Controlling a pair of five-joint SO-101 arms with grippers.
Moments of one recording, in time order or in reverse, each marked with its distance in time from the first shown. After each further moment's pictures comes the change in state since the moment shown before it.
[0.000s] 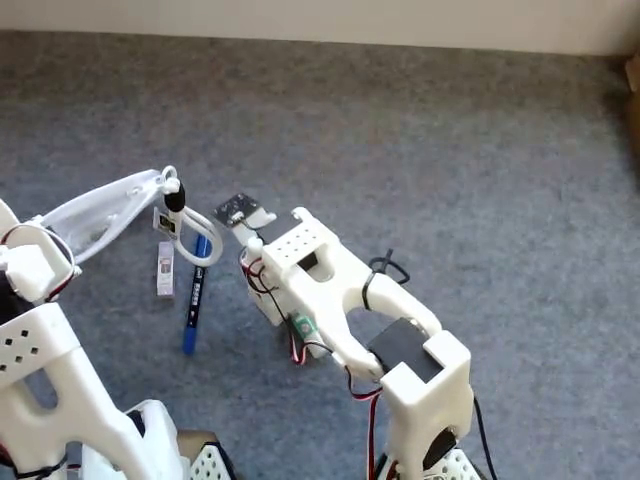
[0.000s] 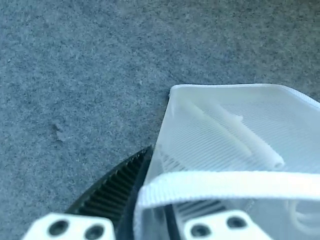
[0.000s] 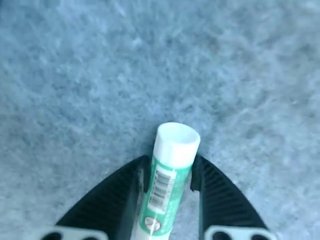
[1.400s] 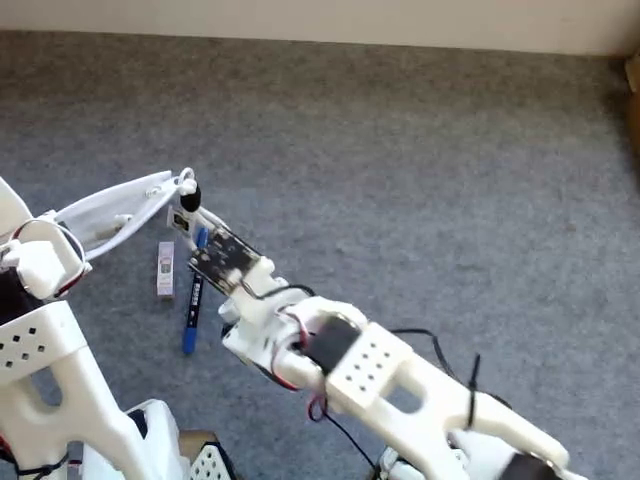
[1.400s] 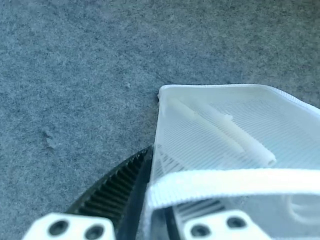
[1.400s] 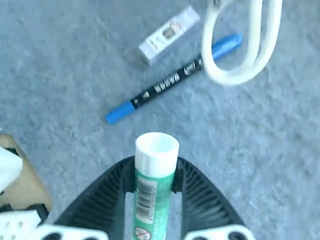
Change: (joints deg) left arm 3.2 0.0 0.0 -0.4 -0.1; right arm -14.2 -54.8 40.2 -25.9 -3.6
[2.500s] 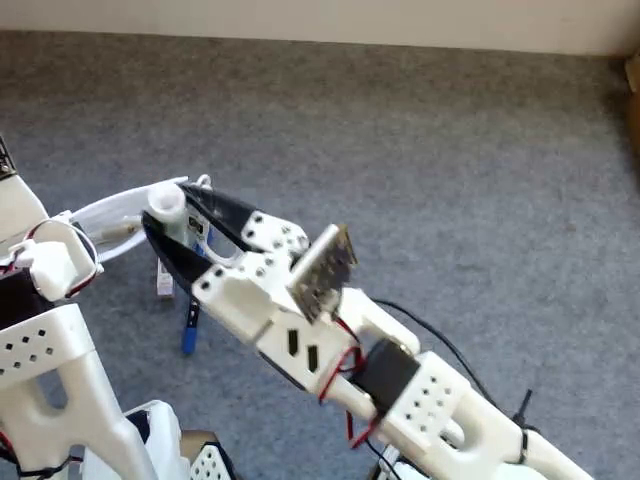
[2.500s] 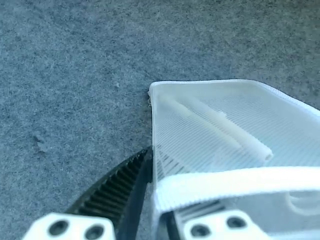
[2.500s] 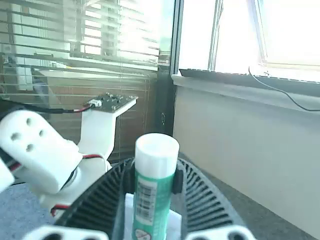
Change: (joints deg) left arm 3.7 -0.1 1.8 -0.7 -0.1; right arm -0.2 -13.6 -5.5 -41.5 0.0
